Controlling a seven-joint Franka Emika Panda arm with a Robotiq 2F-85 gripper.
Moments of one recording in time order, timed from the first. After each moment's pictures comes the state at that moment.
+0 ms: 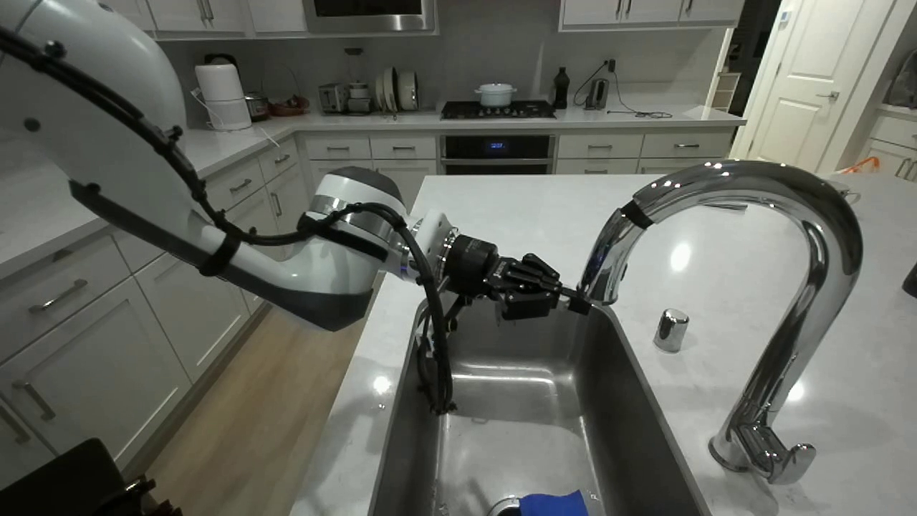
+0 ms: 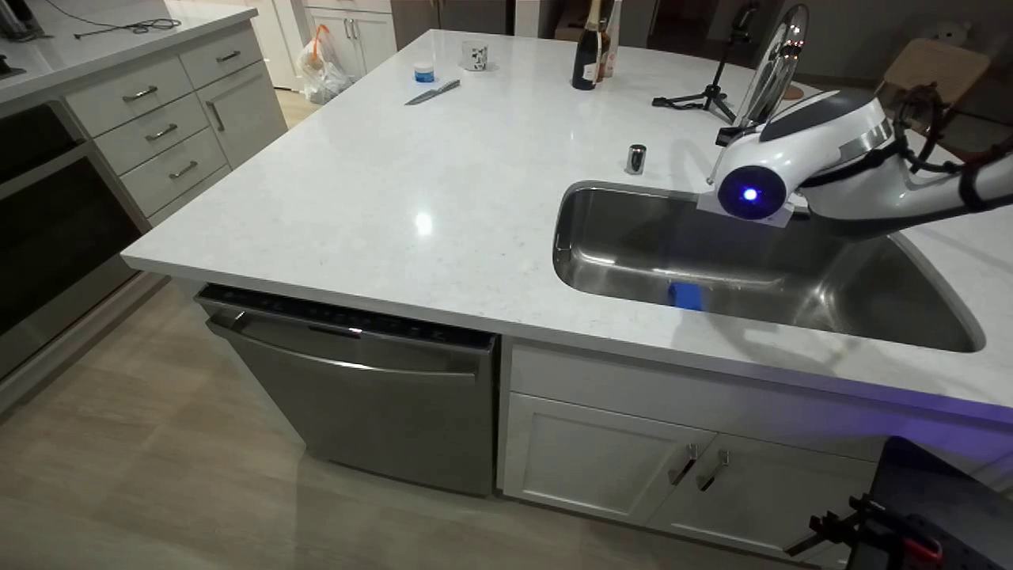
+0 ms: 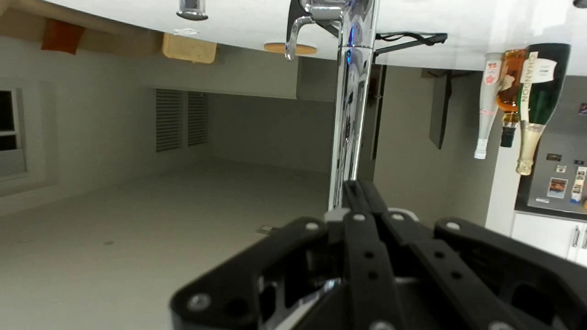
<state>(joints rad) -0.21 0.32 -0.17 -1.96 -1.87 2.17 2.26</state>
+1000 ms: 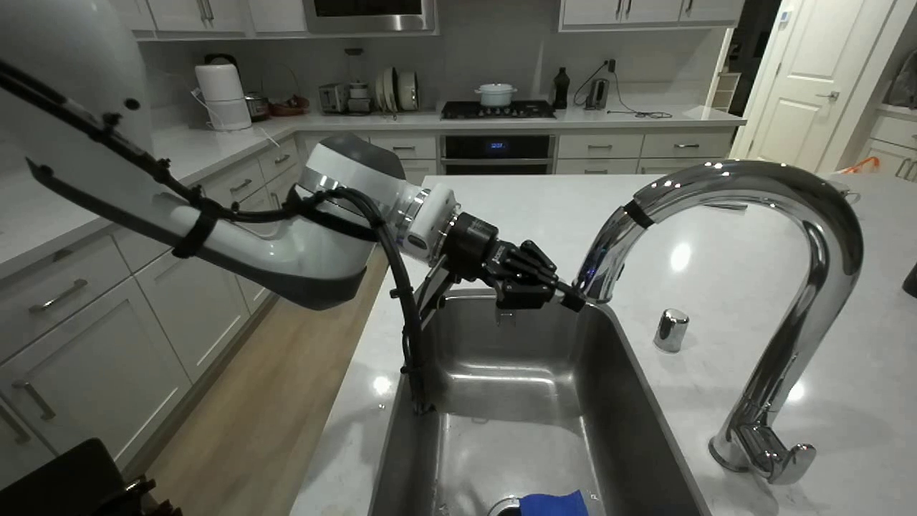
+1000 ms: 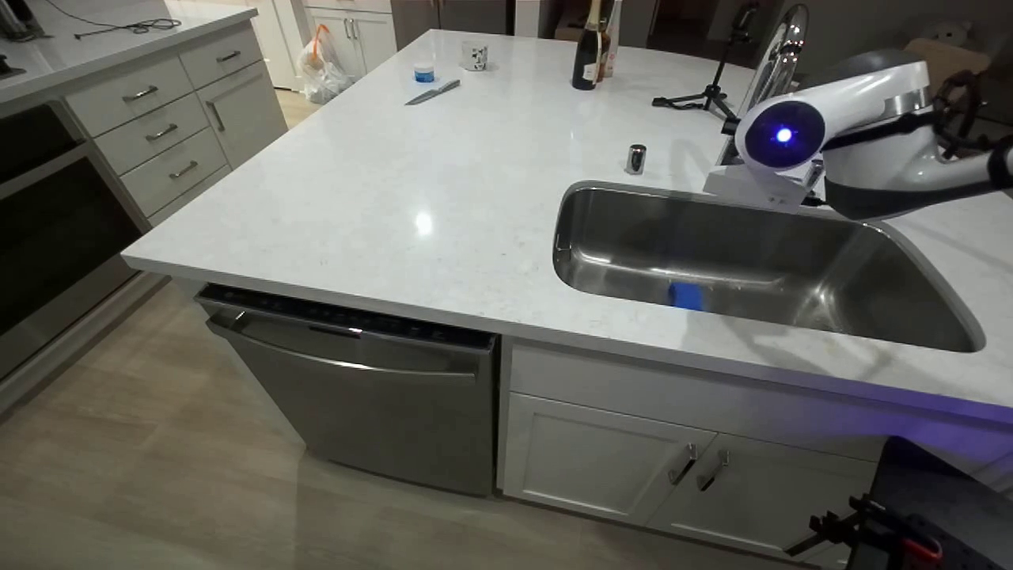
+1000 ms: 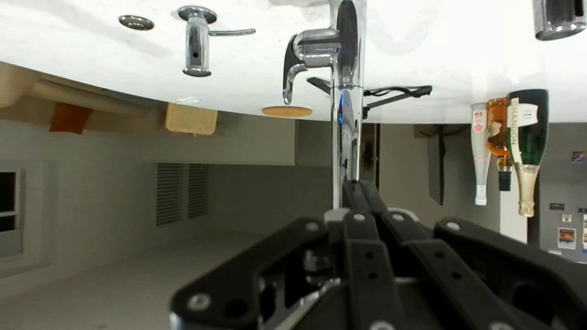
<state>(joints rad) -0.24 0.25 -0.17 -1.95 -1.65 2.33 2.09</state>
